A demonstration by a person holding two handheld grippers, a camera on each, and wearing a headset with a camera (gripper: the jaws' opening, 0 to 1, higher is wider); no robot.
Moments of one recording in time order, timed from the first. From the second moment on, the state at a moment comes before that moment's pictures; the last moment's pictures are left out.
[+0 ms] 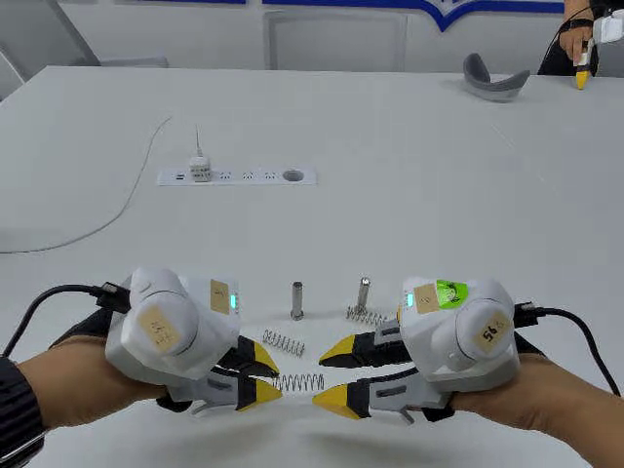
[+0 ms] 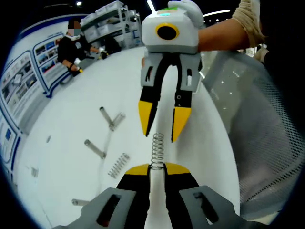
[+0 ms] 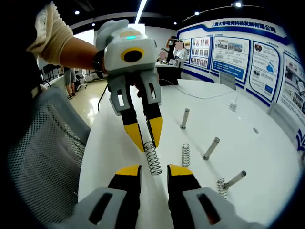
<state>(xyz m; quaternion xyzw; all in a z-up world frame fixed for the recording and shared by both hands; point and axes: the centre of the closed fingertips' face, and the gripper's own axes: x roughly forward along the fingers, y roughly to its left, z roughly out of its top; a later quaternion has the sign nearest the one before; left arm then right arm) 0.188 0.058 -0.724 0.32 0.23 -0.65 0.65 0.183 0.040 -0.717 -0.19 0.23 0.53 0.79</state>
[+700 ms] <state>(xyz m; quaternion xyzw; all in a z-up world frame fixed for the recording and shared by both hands) 0.181 0.046 -0.699 0.27 0.22 -0.66 0.66 0.181 0.035 -0.725 -0.21 0.23 0.53 0.79</state>
